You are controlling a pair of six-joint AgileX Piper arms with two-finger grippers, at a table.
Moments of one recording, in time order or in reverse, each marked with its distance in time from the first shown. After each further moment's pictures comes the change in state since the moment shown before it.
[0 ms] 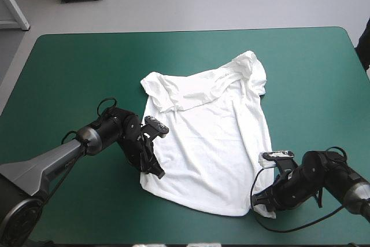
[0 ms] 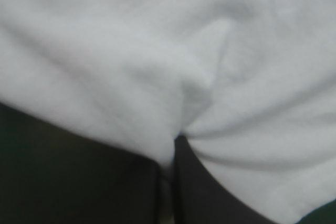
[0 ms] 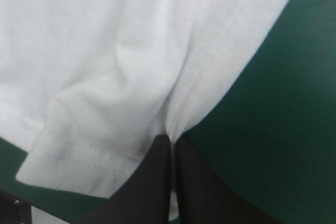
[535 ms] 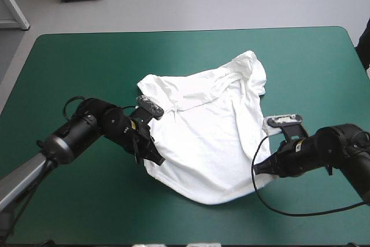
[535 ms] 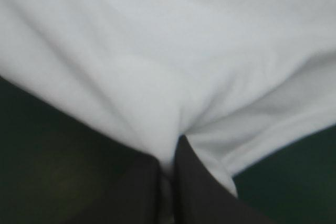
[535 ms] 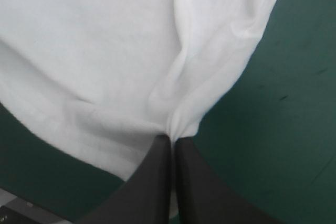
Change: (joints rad) left arm -0.011 -0.246 -0.133 0.011 0.064 -0.065; right arm 0.005 -0.096 -0.363 -0.128 0.155 0.082
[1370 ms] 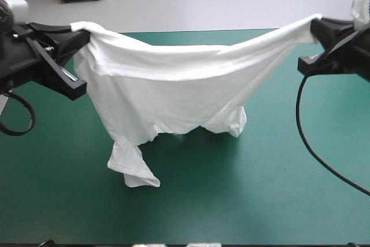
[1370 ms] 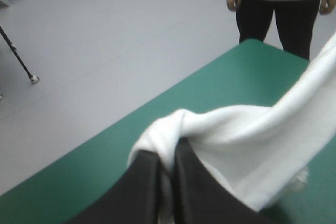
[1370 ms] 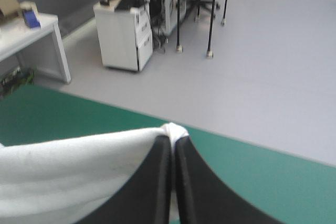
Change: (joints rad) left arm 0.000 -0.175 -1.010 0.156 0.207 -0.030; right arm 0.000 0.013 -0.974 -0.186 -0.124 0.001
